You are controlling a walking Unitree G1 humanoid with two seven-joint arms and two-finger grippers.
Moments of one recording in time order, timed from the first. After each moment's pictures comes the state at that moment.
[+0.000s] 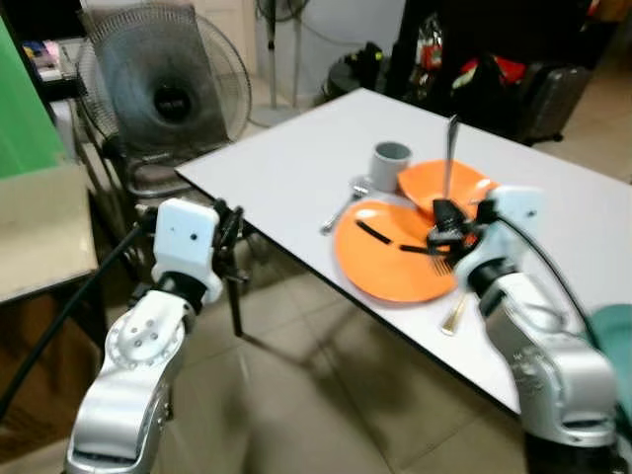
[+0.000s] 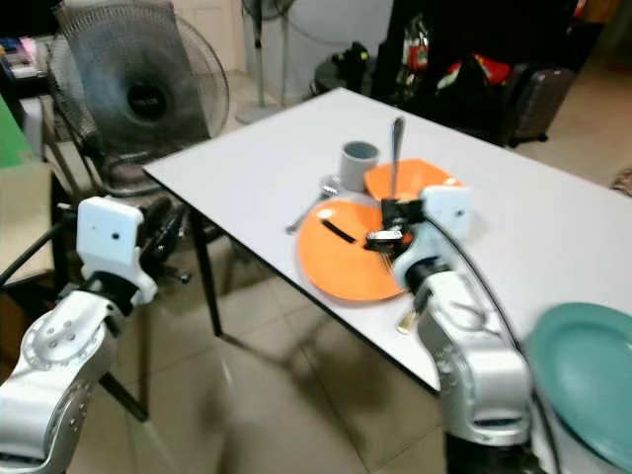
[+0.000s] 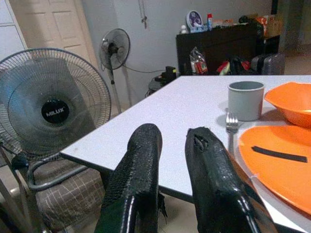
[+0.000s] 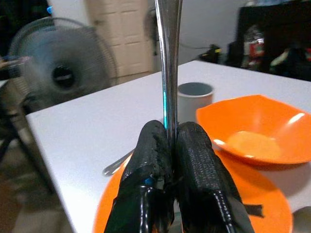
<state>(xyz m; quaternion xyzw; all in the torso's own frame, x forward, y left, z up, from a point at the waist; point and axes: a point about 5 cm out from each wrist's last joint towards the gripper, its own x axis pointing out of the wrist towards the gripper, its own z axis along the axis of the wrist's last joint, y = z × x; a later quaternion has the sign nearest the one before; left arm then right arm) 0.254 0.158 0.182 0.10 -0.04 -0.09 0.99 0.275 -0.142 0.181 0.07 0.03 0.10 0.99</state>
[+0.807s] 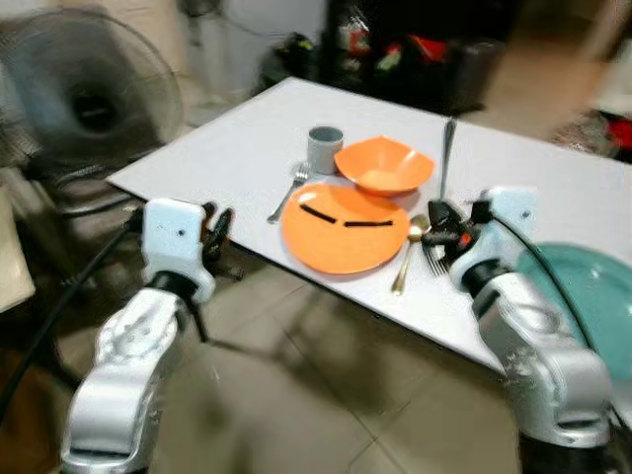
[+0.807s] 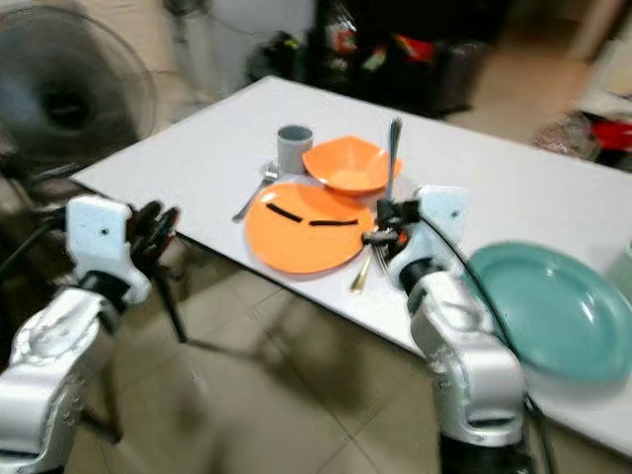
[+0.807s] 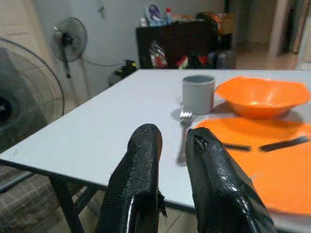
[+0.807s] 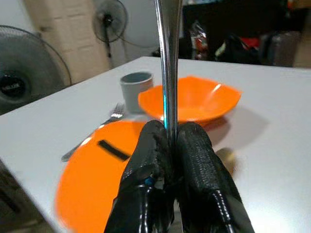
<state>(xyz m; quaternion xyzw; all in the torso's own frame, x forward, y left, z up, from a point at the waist) 0.257 0.172 0.177 0.07 -0.01 -0.07 1.00 0.275 -0.138 0.179 0.08 0.04 0.10 0.99</state>
